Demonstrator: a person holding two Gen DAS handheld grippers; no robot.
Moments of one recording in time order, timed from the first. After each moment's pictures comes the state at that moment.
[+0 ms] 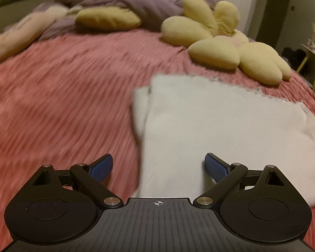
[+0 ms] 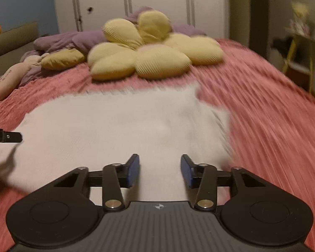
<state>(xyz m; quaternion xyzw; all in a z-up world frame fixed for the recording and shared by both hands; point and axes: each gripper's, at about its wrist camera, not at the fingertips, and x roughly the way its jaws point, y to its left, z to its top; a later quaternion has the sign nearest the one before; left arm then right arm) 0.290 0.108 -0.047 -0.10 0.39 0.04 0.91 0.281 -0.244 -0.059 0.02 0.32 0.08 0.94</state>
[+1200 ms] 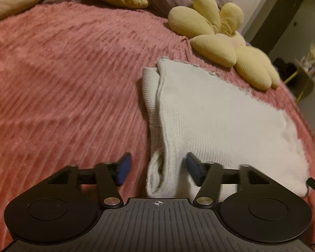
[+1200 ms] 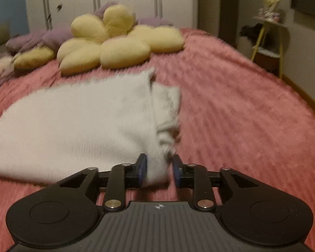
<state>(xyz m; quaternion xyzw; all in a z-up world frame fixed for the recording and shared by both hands) 0.270 0.151 -0.042 -0.20 0.42 0.00 0.88 0.257 -0.262 -0.053 0.03 0.33 -0.02 0.94</state>
